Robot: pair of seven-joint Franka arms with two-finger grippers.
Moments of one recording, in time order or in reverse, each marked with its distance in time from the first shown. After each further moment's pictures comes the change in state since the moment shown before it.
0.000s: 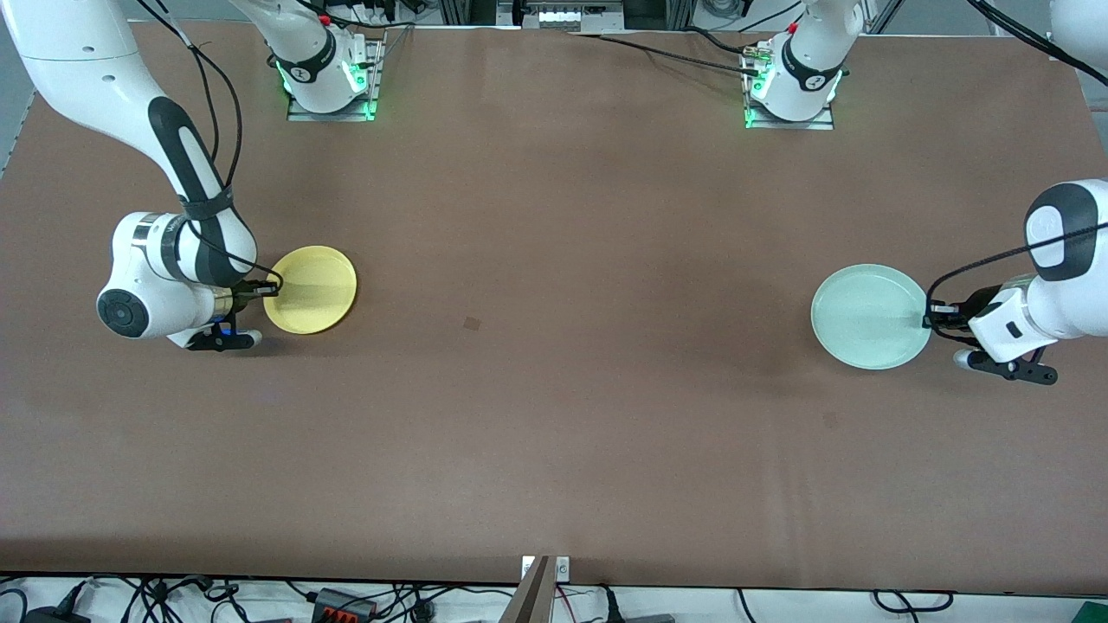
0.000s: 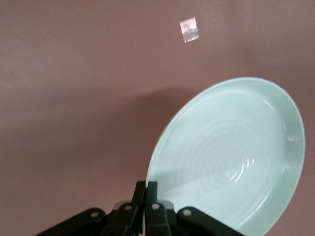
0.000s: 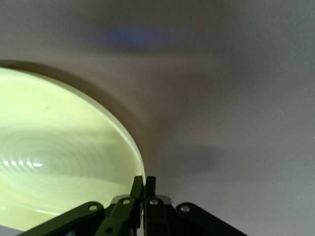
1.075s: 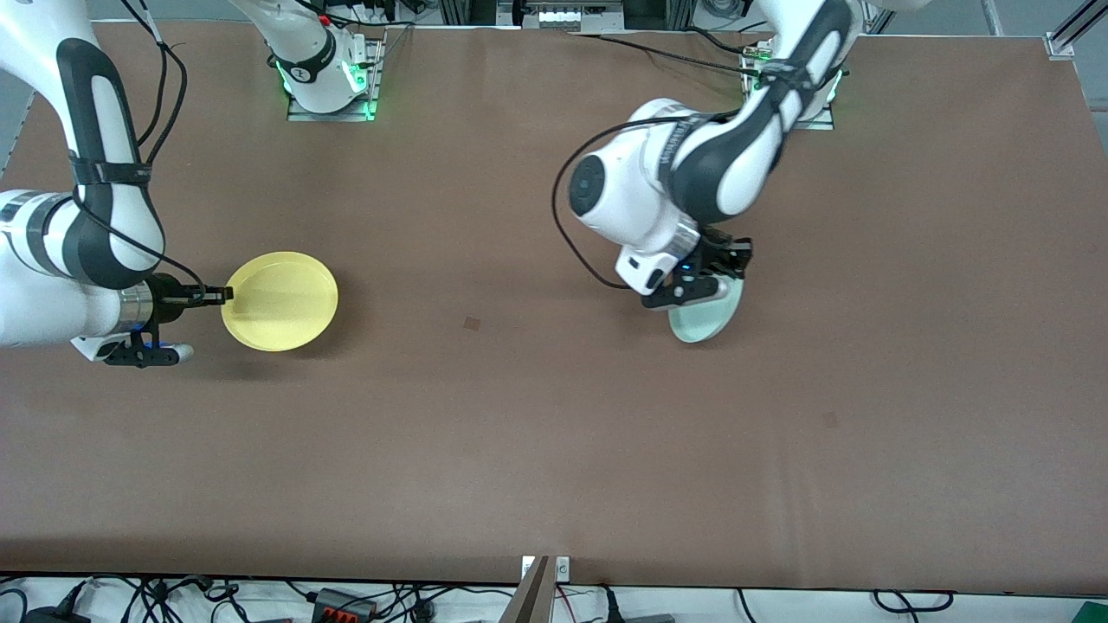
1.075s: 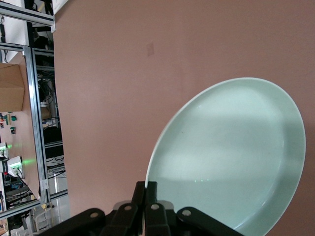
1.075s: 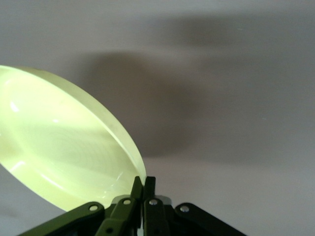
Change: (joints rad) left arm -0.822 0.146 -0.006 0.139 0.520 -0.372 -1.096; right arm -0.015 -0.079 -0.009 0.295 0.163 -0.341 -0.039
